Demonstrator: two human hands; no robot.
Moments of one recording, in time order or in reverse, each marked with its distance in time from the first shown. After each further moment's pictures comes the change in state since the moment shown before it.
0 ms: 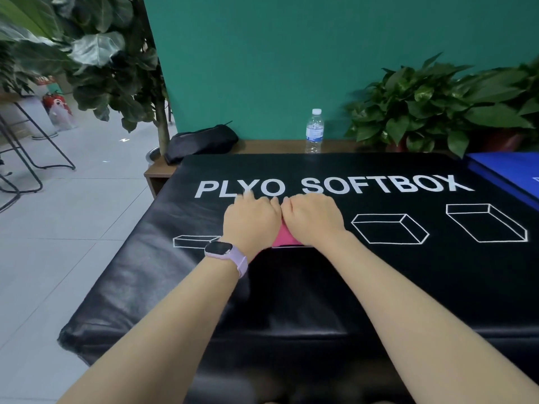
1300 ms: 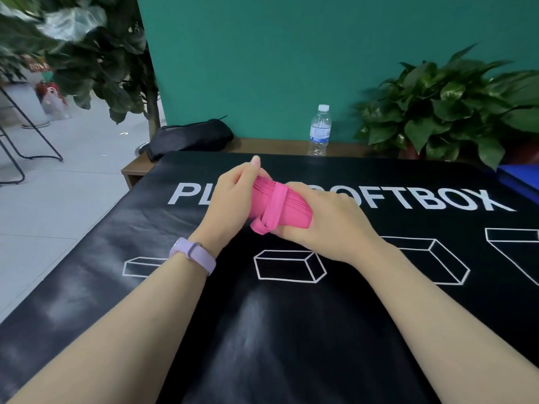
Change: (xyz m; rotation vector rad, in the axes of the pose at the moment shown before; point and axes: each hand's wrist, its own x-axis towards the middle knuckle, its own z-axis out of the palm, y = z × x) left_hand 0.077 -0.028 0.044 -1.514 0.231 -0.379; right_hand 0.027 0.055 0.027 0.422 -0.083 0.029
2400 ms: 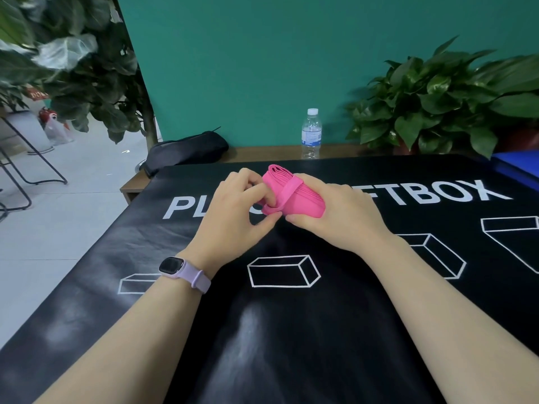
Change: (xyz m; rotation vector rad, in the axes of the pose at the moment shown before) left_hand -0.012 0.001 -0.002 0.720 -0.106 0.702; right_hand 0.004 0.036 -0.008 -0.057 0.075 0.107
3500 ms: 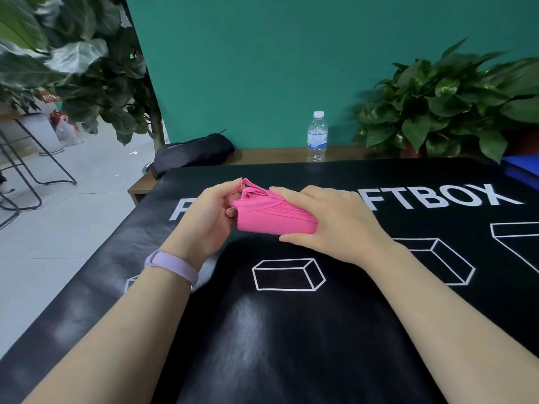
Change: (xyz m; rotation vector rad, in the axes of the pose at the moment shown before) left_hand 0.008 -0.018 -0.019 -1.249 -0.011 -1.006; right_hand -0.003 -0.017 -0.005 -0.133 -0.045 -0.277
